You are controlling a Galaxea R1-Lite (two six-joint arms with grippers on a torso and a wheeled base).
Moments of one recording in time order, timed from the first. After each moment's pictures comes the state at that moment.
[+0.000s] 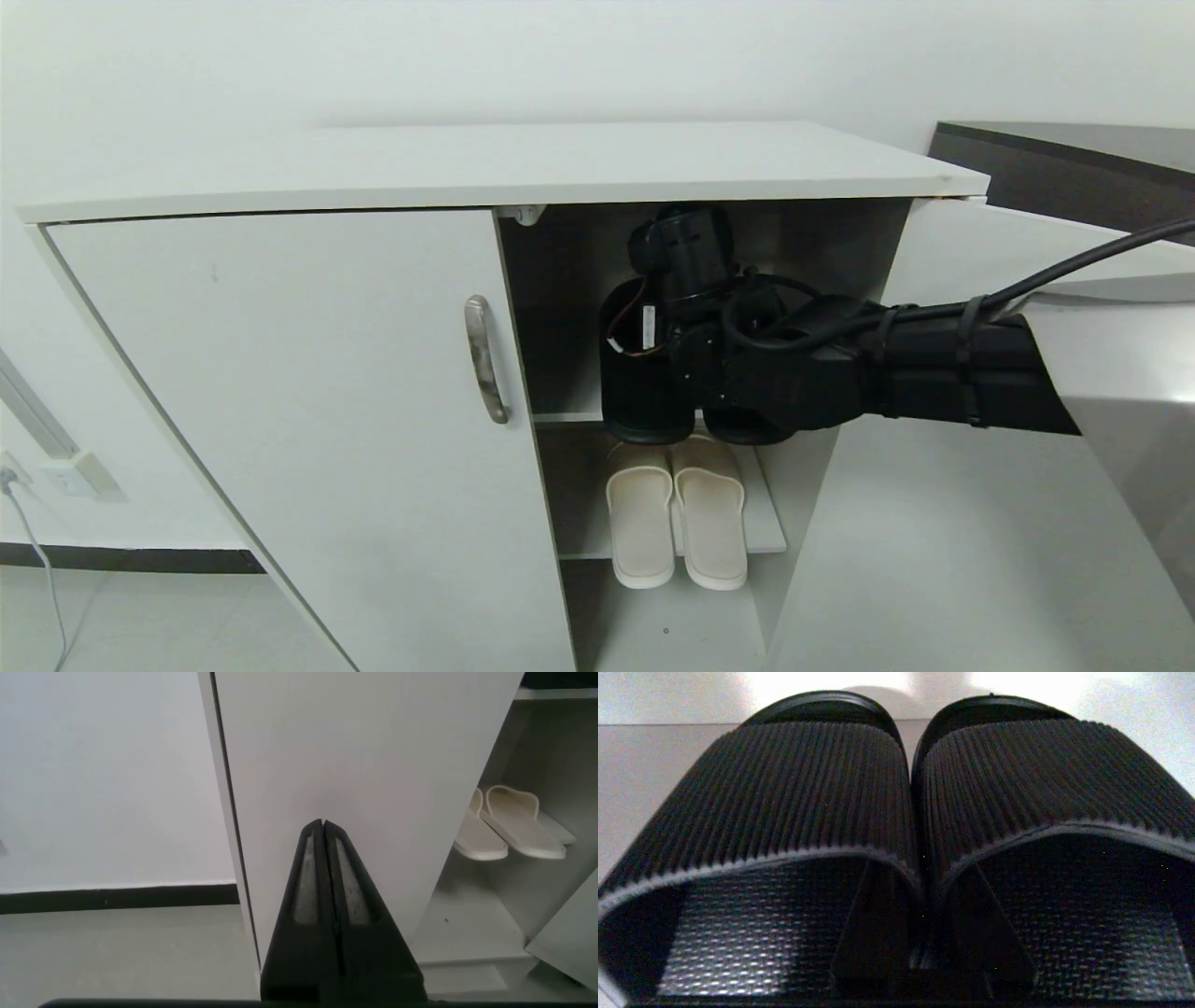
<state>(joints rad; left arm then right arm) 0.00 0.00 0.00 0.00 0.02 0.01 0.81 2.20 -1.88 -0.02 -0.80 0.26</state>
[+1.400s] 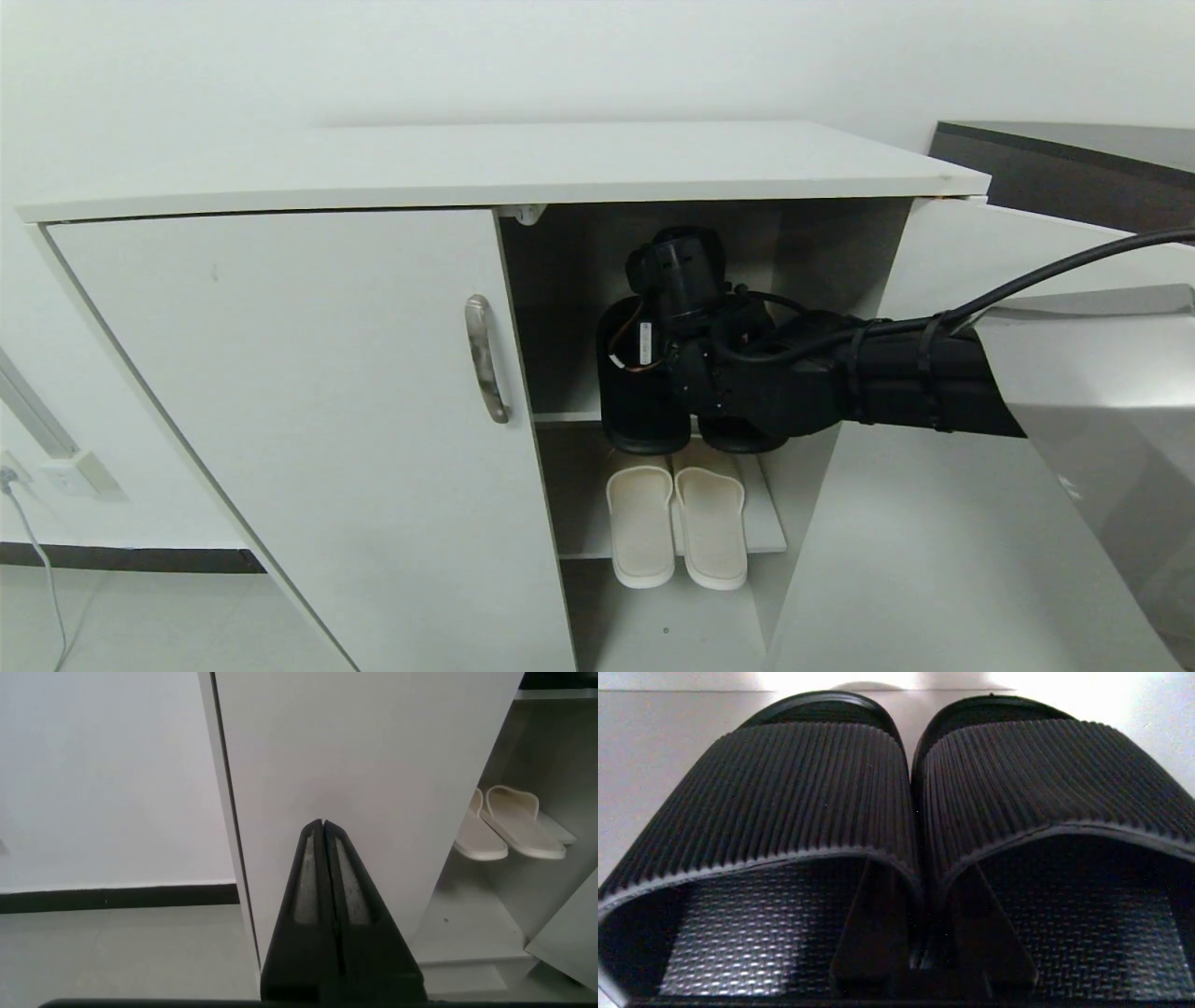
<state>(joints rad) 0.00 0.00 0.00 0.00 0.02 0.01 0.79 2.24 -1.88 -0.02 -0.75 0.28</state>
